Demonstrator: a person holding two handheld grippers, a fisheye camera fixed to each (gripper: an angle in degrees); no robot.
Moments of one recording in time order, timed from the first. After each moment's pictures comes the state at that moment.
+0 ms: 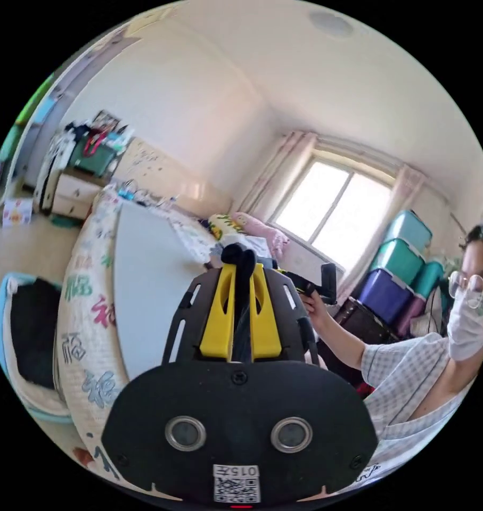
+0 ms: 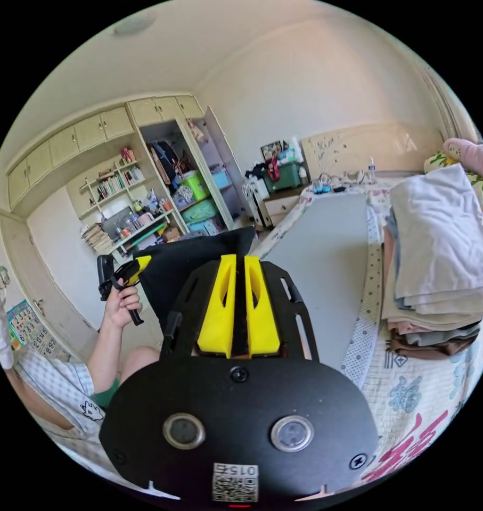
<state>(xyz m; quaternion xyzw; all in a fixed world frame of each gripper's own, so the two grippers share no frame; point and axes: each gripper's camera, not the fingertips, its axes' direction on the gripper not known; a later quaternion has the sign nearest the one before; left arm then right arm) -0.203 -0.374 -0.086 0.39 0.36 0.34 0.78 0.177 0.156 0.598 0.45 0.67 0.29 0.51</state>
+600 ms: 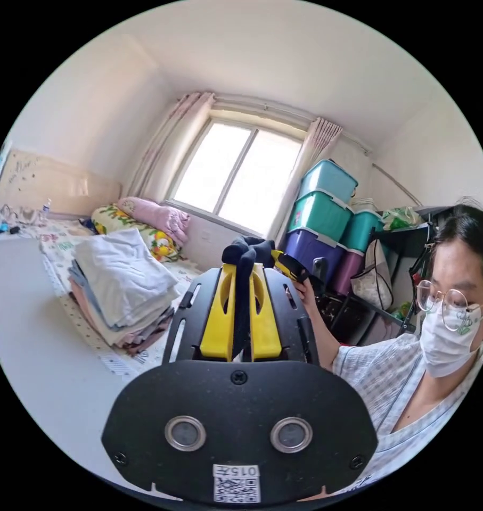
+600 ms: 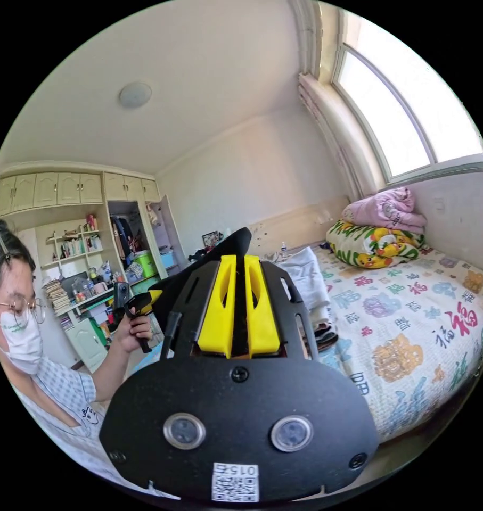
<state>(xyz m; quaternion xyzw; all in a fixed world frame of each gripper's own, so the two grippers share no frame) 0.138 -0.282 -0.089 0.27 0.47 0.54 0.65 -0.367 0.330 0.855 0.51 0.79 0.21 0.26</state>
